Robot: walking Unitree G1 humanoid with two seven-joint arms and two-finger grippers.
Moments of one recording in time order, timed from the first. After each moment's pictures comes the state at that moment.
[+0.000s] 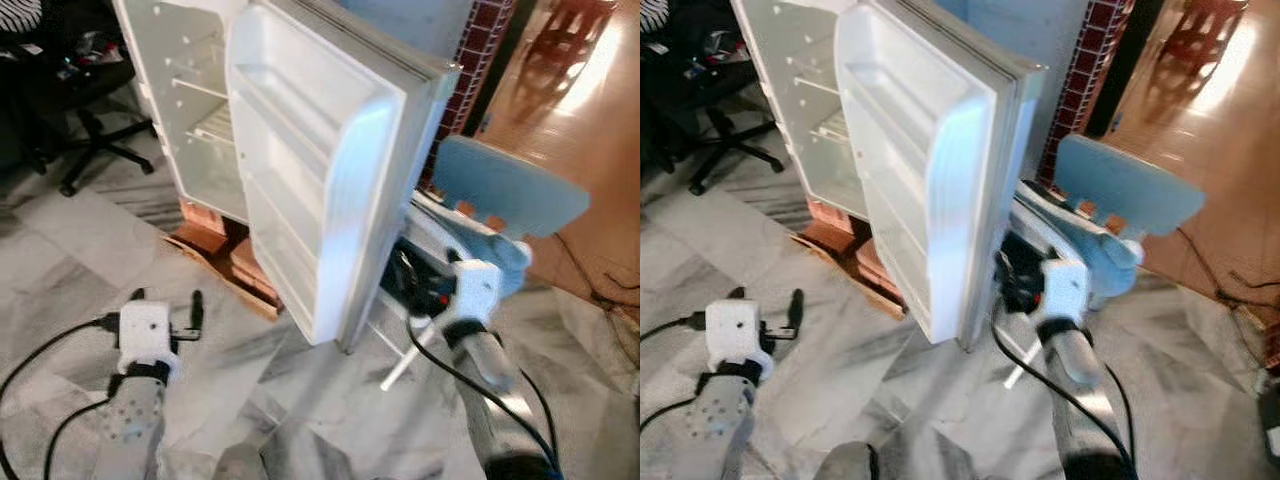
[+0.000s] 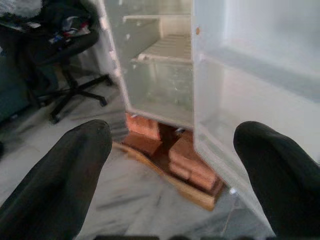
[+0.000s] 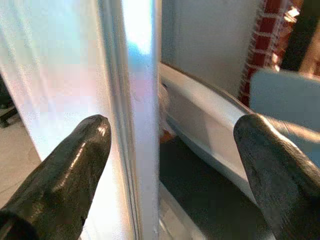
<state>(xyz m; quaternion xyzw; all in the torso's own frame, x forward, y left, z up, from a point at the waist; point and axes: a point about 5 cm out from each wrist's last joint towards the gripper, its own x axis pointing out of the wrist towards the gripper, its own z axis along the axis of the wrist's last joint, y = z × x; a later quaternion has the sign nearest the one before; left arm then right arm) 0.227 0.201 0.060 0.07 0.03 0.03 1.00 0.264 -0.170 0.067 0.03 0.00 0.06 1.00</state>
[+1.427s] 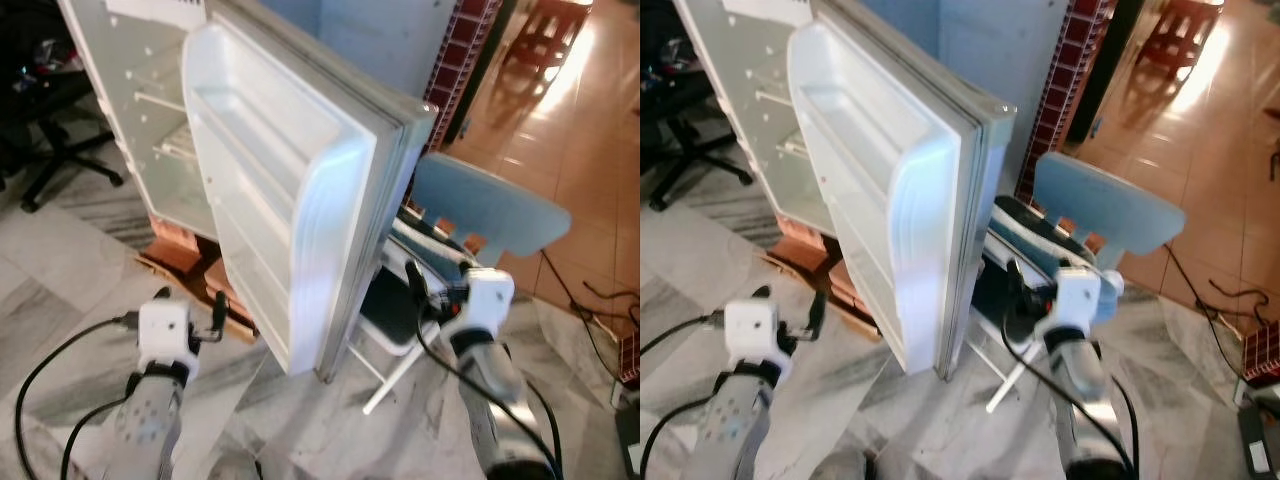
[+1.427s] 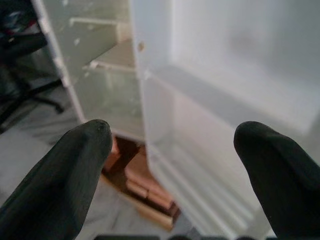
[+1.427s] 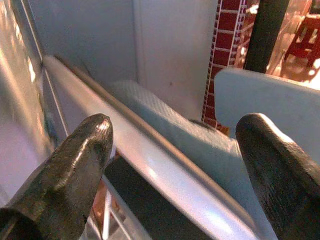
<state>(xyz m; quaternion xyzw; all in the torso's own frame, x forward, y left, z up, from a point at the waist) 0.219 0.185 0.051 0.05 0.06 0.00 1.00 0.272 -0.175 0.071 0.03 0.01 0.04 1.00</state>
